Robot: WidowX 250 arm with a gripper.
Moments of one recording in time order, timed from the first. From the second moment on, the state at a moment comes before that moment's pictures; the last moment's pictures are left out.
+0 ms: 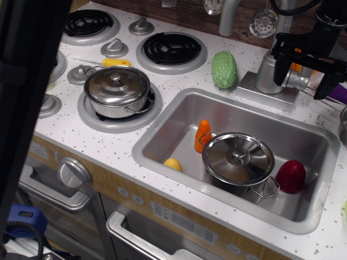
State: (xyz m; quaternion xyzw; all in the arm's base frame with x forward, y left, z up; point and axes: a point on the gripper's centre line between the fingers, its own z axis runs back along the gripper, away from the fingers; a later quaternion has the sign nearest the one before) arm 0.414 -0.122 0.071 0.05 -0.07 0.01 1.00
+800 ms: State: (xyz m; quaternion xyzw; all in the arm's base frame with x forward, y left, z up) arm 0.428 -0.120 0.070 0.07 -0.09 0.01 0.99
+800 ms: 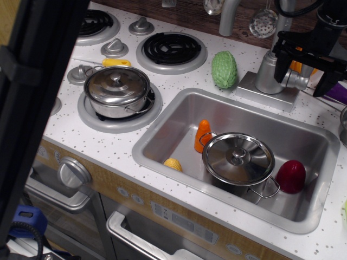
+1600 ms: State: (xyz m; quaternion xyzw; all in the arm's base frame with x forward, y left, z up) arm 0.466 -0.124 0.076 0.08 -0.20 -0.01 0.98
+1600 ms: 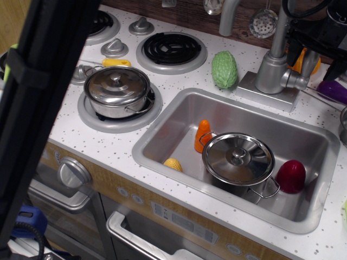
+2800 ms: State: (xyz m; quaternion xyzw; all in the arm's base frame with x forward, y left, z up) arm 0.451 -0.122 0.064 0.08 -0.19 0.02 0.98
